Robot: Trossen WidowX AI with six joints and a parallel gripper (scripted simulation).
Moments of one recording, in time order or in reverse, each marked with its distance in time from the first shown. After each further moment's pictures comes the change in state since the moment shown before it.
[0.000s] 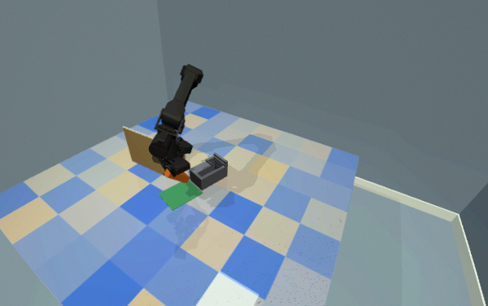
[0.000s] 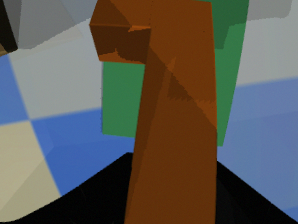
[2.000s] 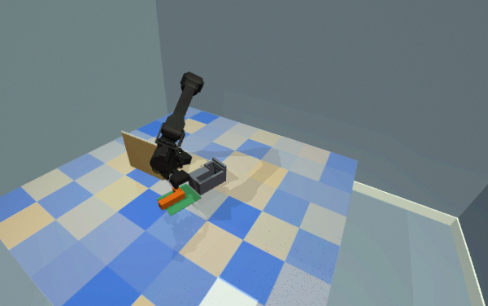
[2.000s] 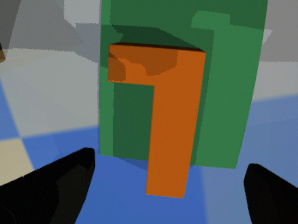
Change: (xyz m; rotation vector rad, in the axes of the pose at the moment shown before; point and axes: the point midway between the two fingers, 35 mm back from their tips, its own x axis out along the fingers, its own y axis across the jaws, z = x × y) arm 0.030 0.001 0.002 0.009 -0.018 0.020
